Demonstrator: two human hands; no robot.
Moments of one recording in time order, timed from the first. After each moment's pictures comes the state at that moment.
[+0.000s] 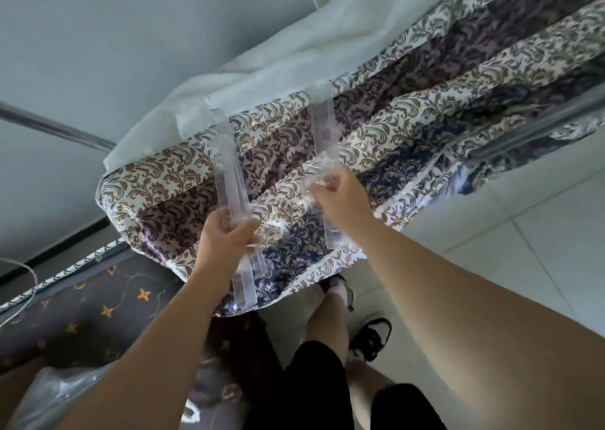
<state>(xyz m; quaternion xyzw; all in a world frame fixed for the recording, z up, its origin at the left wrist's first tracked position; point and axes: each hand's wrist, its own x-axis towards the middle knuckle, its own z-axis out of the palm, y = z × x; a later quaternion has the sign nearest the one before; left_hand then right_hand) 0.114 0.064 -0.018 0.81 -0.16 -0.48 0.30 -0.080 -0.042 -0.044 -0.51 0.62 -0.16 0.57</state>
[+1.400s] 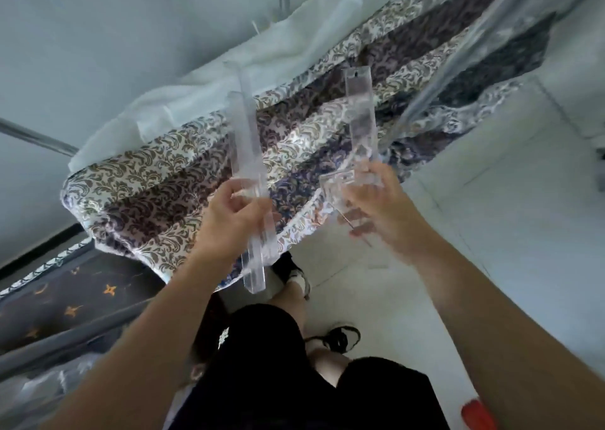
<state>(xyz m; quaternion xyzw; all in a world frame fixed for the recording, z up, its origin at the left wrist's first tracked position) 0.008 0.072 0.099 0.68 -0.28 -0.58 0.36 -0.250 0.029 0.098 -0.36 0.53 -0.28 0.71</state>
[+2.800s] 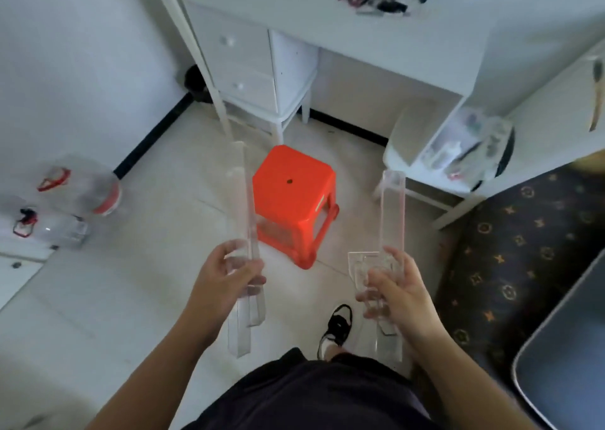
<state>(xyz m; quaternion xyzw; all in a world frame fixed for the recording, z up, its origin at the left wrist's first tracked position) -0.689 0.441 0.243 0.09 -0.72 -0.63 -0.28 -0.548 0.699 0.238 0.37 0.58 -0.72 0.00</state>
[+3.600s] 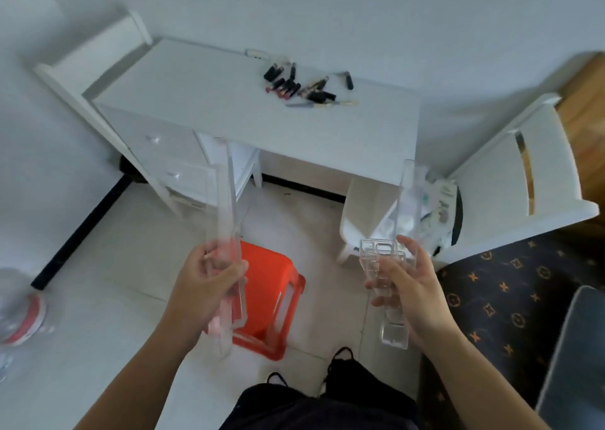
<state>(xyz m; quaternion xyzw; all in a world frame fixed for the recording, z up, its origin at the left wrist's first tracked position) -0.916 0.652 0.281 -0.03 -0.76 -0.60 -0.26 -0.734 0.915 0.278 0.38 0.57 -0.72 -0.14</state>
